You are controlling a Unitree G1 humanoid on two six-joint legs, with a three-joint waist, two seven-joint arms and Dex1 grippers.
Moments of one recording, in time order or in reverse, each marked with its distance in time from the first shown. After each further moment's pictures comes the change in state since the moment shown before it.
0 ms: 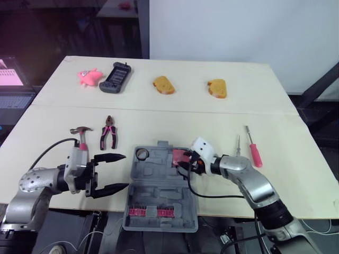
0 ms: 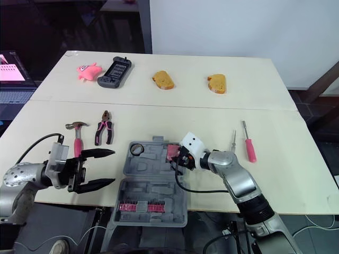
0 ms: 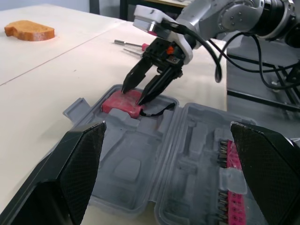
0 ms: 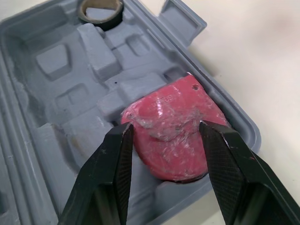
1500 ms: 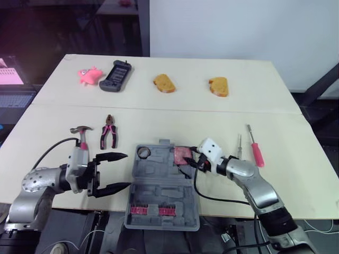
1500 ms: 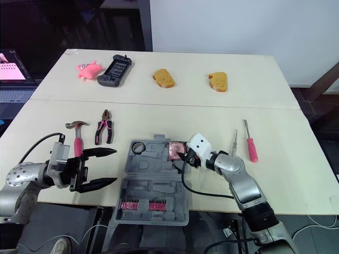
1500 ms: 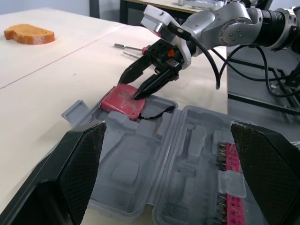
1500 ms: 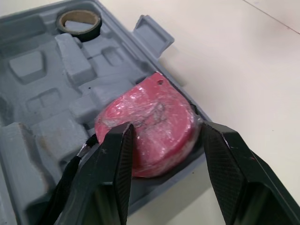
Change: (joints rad) left arm -0.010 -0.024 -0.004 -0.003 0.000 -0.005 -0.001; right arm 0.099 -0.007 -0.047 0.038 -0.064 -0.320 -0.038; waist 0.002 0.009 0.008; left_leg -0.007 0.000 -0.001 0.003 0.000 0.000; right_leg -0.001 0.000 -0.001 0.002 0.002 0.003
